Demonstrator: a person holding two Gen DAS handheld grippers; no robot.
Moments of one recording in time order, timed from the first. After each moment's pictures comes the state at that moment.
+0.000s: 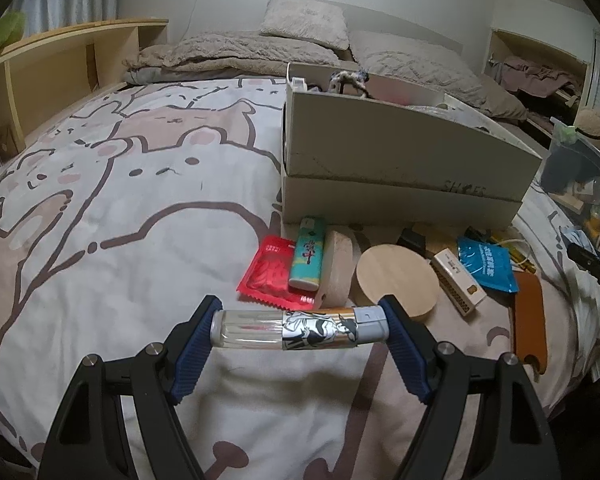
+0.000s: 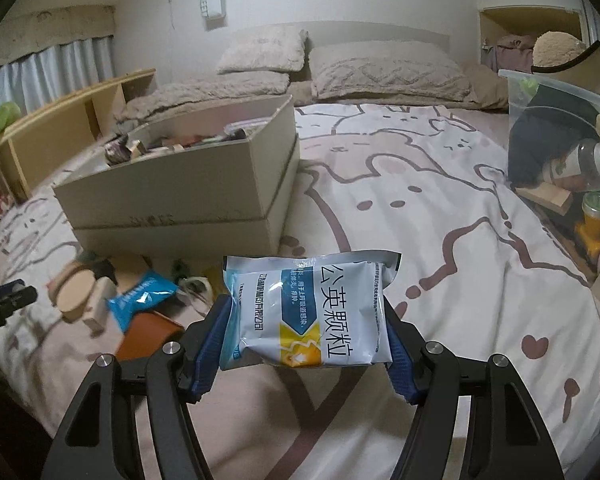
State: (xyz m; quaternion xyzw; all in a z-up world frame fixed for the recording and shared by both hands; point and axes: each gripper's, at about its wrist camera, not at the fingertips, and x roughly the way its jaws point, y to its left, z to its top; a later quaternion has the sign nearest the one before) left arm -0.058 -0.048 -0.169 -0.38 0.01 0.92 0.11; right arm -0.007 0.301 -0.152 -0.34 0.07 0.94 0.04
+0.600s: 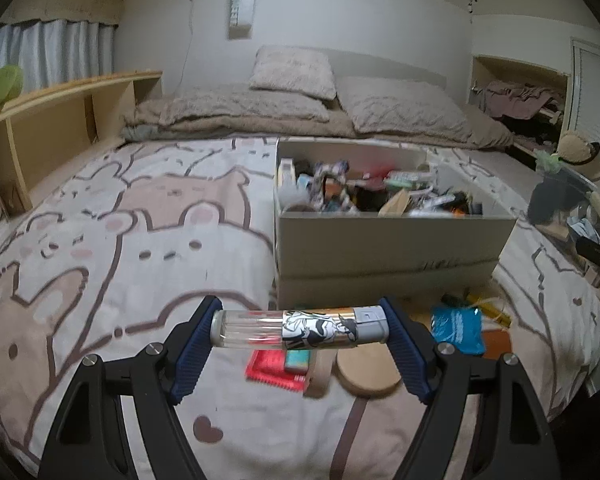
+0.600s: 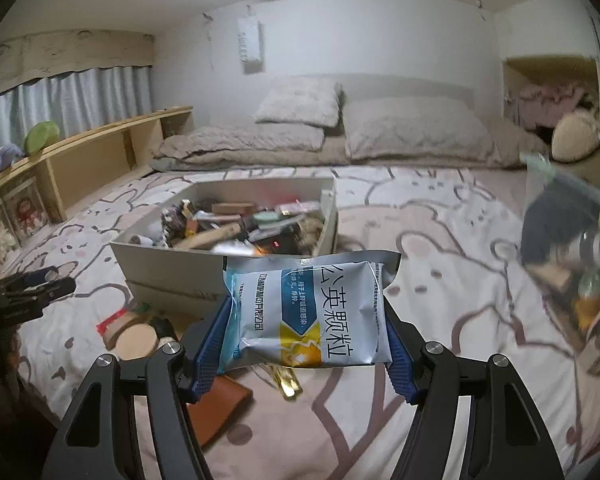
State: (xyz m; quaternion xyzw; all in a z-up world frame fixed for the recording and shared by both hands) left arm -0.065 -0.039 -0.097 -0.30 0.02 0.95 0.13; right arm -0.001 0.275 -0.074 -0.26 0.04 0.97 -0.01
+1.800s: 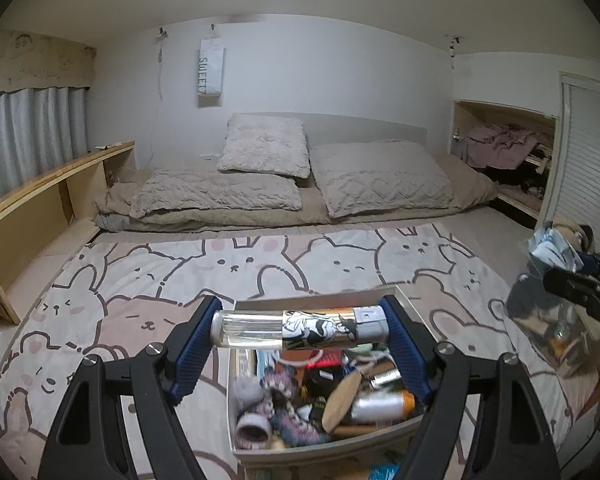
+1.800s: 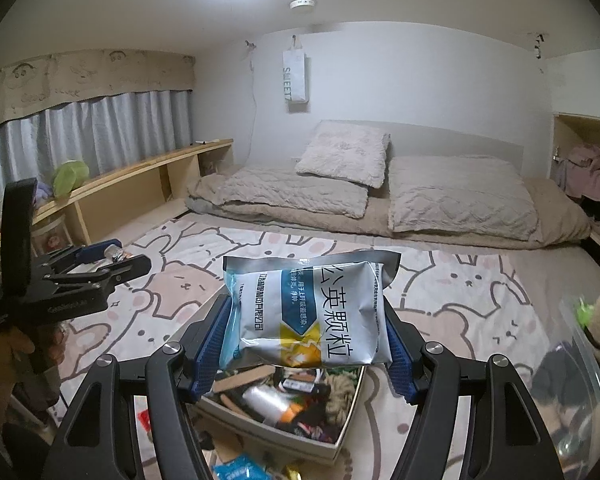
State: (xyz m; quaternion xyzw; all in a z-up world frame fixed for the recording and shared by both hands) left arm -0.172 0.030 0.070 -0.24 0.02 0.96 0.15; right arm -0.100 0.269 0.075 -0.23 0.01 0.97 -0.08
